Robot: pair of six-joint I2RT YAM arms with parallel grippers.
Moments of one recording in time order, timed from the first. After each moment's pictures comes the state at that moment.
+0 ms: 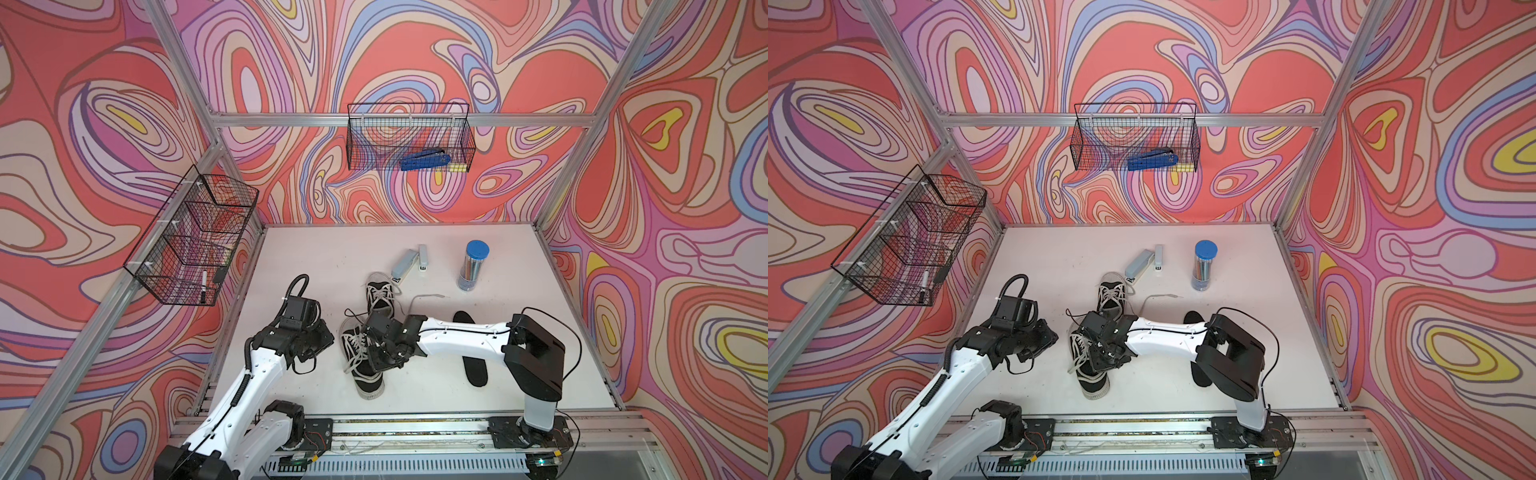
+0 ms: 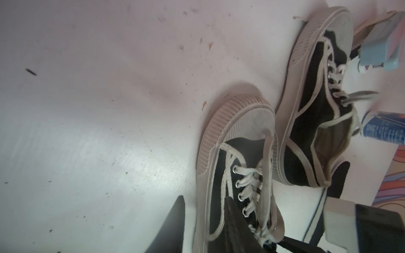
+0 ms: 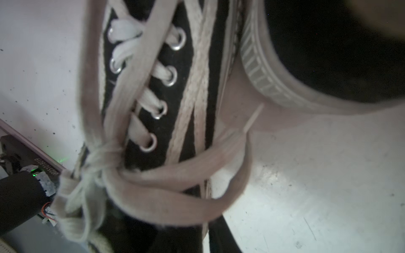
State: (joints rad) left arm -0.21 0.96 0.64 -0.77 0.18 -0.83; right arm 1.11 1.86 1.29 -0.60 -0.12 0.75
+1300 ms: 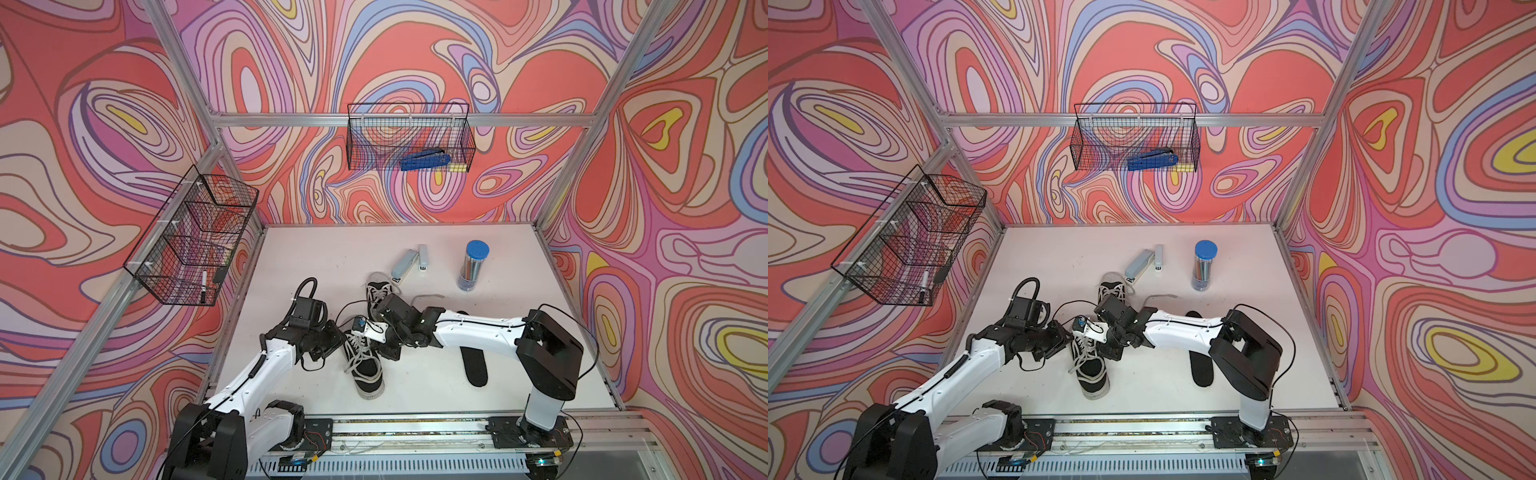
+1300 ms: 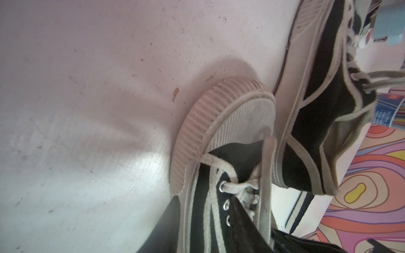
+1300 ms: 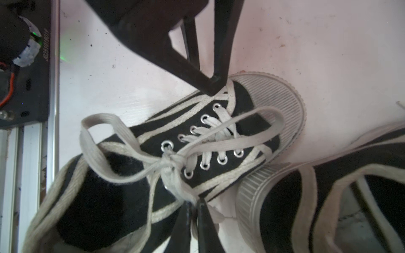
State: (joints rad) left arm -0.21 1.10 0.55 -0.55 0.33 -0.86; right arm 0.99 1.81 1.19 -0.33 -0.26 -0.34
